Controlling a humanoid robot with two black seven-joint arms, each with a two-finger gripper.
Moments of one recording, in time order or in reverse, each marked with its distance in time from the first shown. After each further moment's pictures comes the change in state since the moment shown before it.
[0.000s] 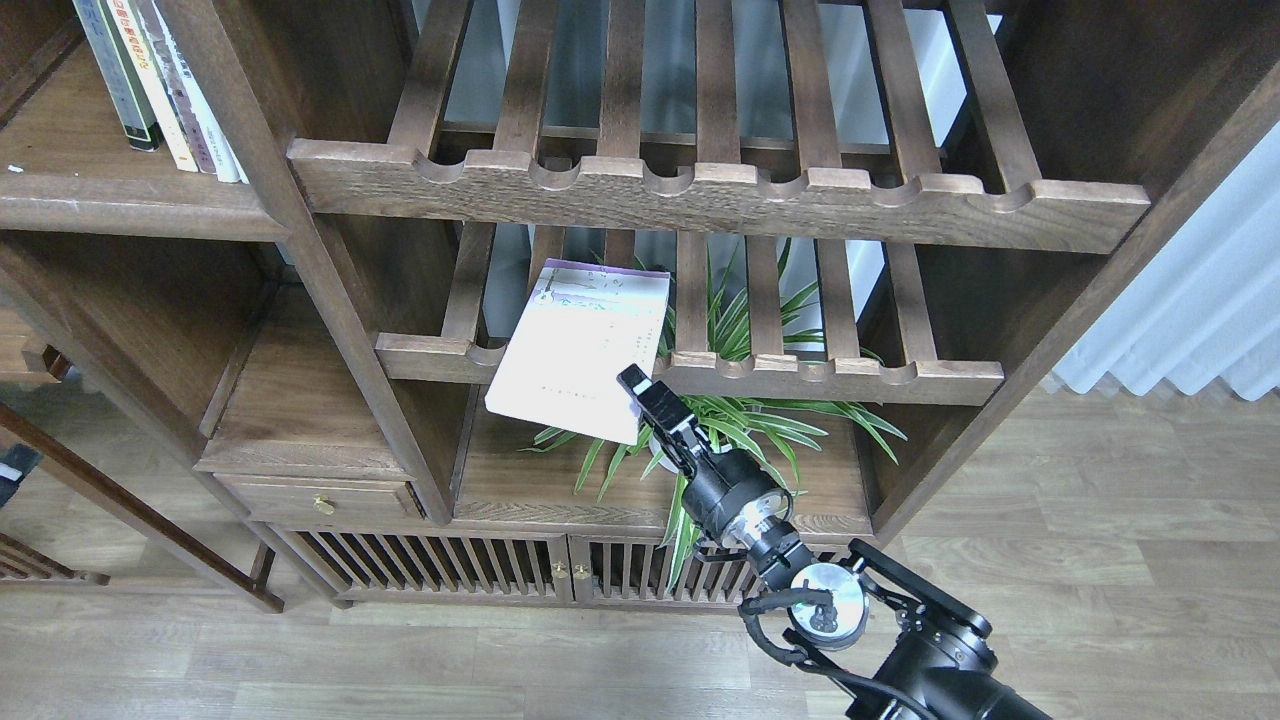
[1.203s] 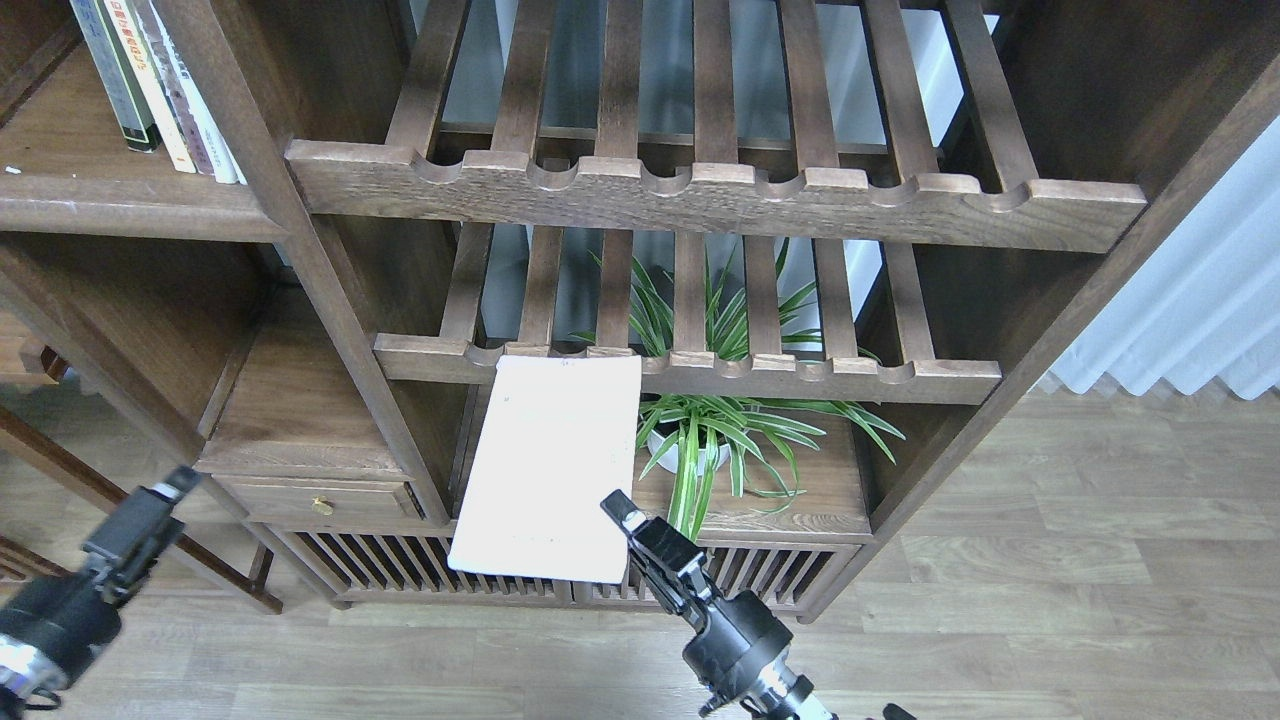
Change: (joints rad) left arm -0.093 -0.009 0.502 -0.029 -0.305 0.000 0.002; right arm -0.394 0.000 0.057 0.175 -0.114 0.270 -0.157
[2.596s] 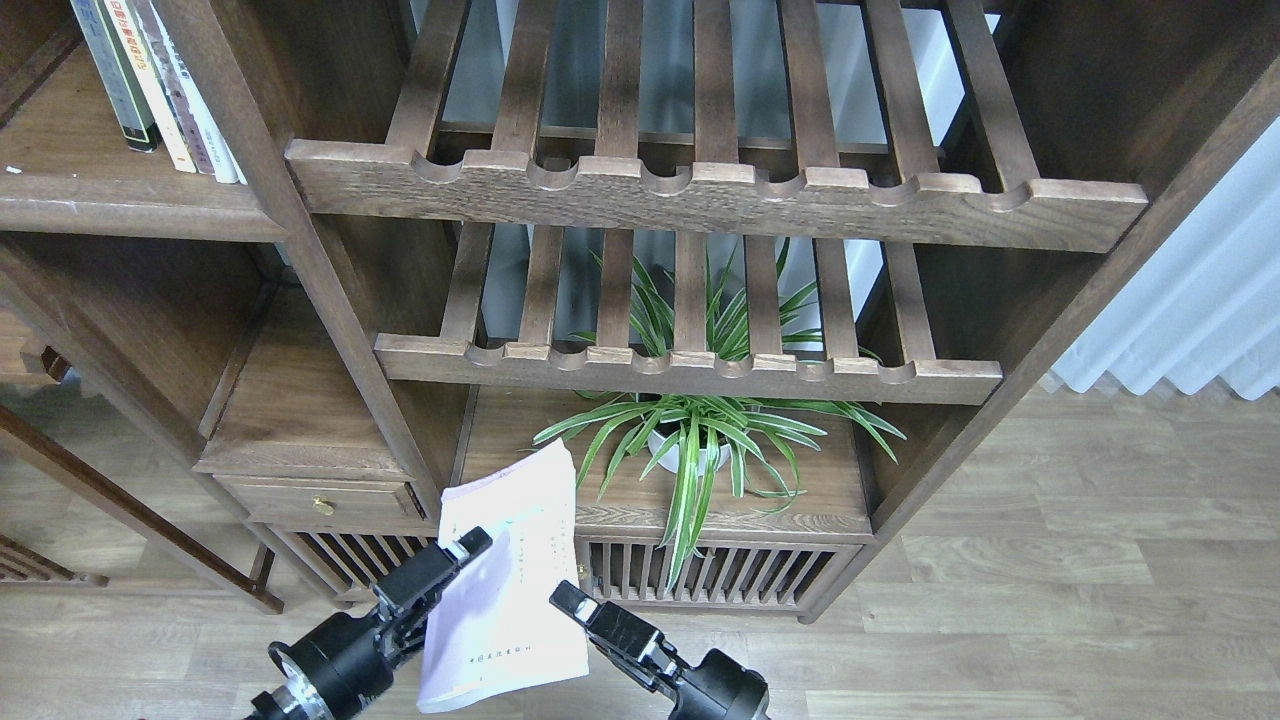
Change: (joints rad) left arm -0.084 -0.179 0.434 -0.108 -0.077 0.001 -0.019; right arm -0.028 0.000 -0.054 -0.024 -0.048 0.001 -0.150
